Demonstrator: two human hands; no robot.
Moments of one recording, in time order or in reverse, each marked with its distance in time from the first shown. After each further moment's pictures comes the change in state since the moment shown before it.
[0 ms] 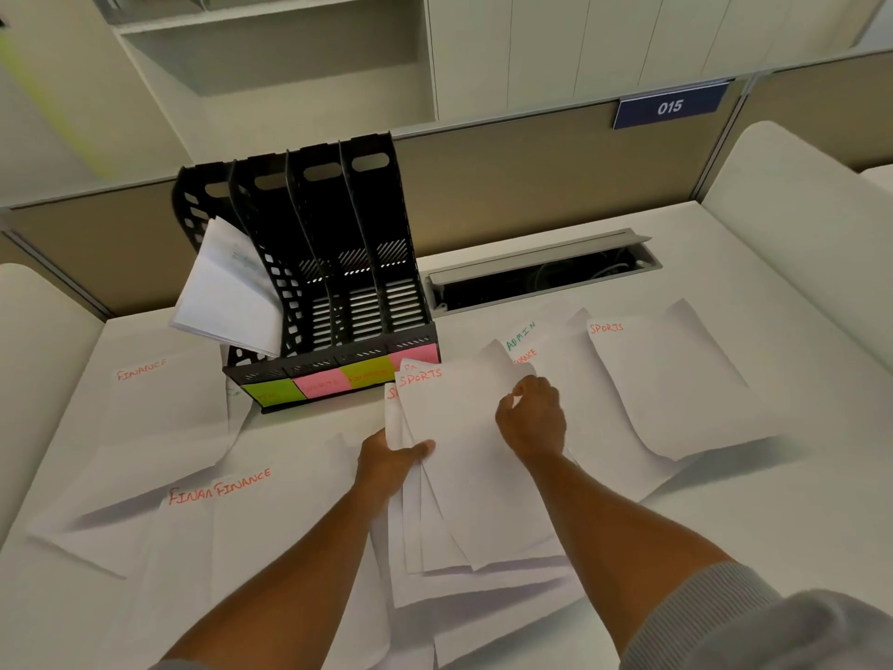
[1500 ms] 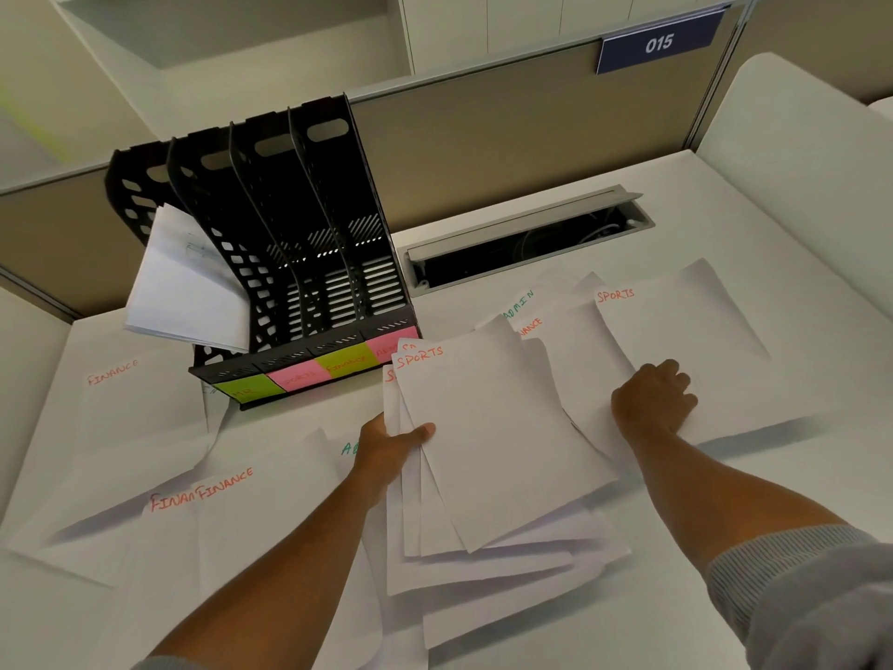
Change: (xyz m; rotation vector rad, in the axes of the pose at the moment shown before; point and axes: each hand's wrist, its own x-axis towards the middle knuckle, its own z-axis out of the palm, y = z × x) left_hand 0.006 0.005 0.018 -0.025 -0.072 -0.001; right_hand 0.054 0.132 -0.060 -0.516 0.048 0.402
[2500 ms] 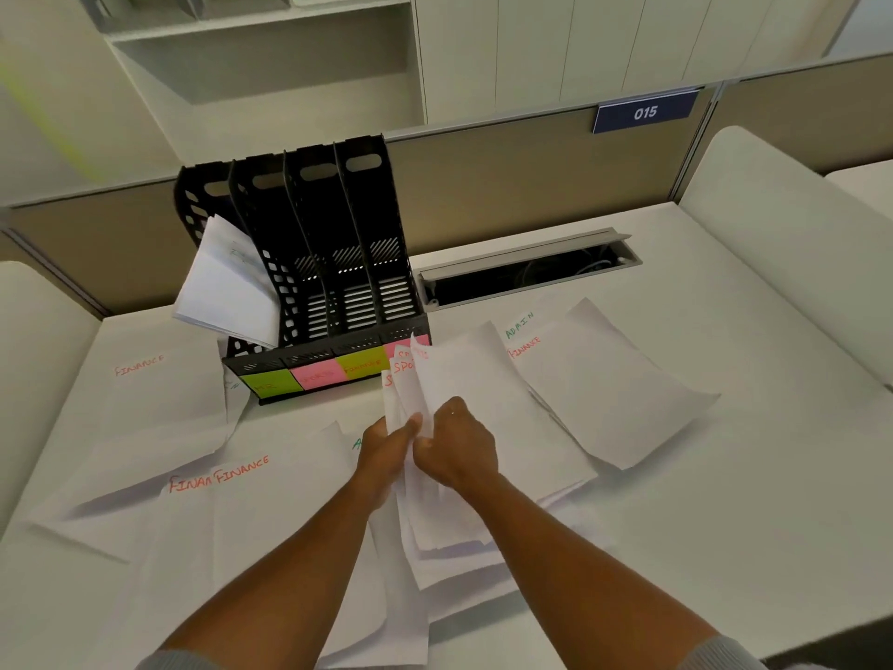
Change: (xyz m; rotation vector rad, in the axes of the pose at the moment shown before) left_hand -0.037 0.002 -0.009 -0.139 0.028 0.062; right_hand -0.201 -0.130 -0.012 0.477 -0.303 -0.616
